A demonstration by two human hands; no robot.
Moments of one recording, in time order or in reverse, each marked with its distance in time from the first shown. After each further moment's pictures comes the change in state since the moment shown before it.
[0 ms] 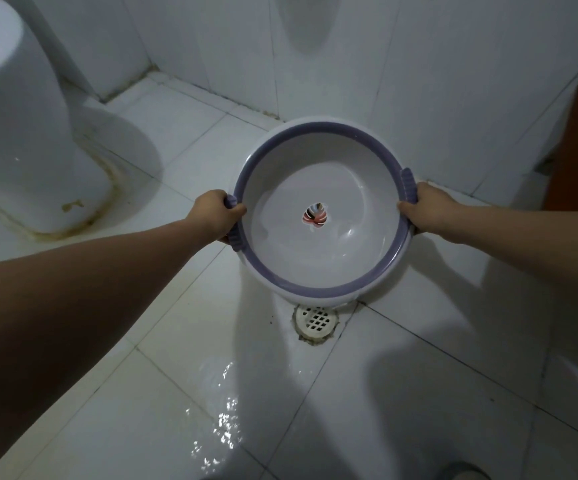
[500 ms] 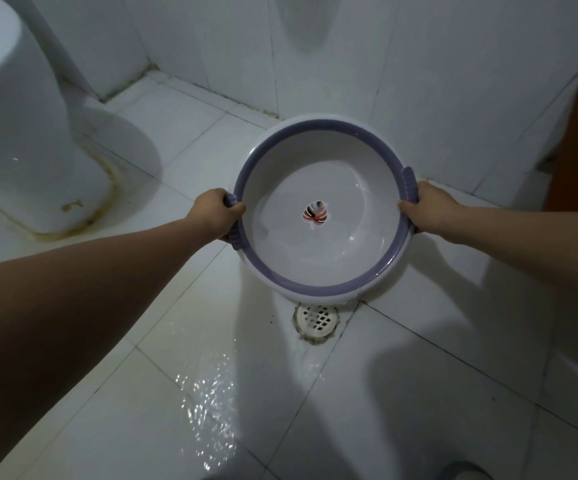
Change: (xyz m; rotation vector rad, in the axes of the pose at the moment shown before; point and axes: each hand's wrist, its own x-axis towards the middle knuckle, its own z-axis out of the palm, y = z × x) left_hand 0.000 0.001 0.000 0.013 0.003 0.026; right_hand 0.000 0.002 0.002 -0.021 0.024 -0.016
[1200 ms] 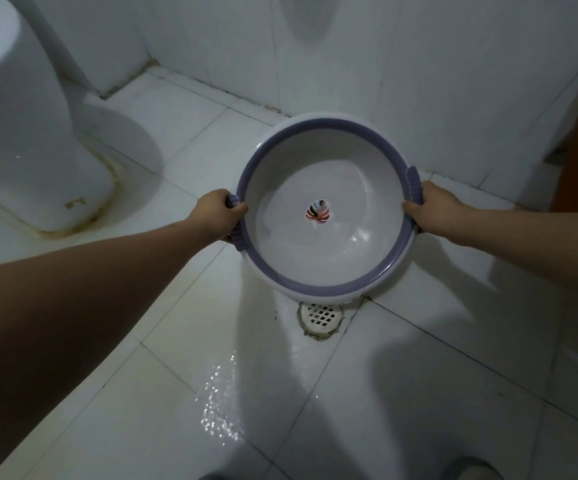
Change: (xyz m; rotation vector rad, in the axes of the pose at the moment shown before) left_hand -0.001 -0.009 0.002 -0.017 -0.022 0.000; right_hand -0.005 0.007 0.005 0.000 -0.018 -0.024
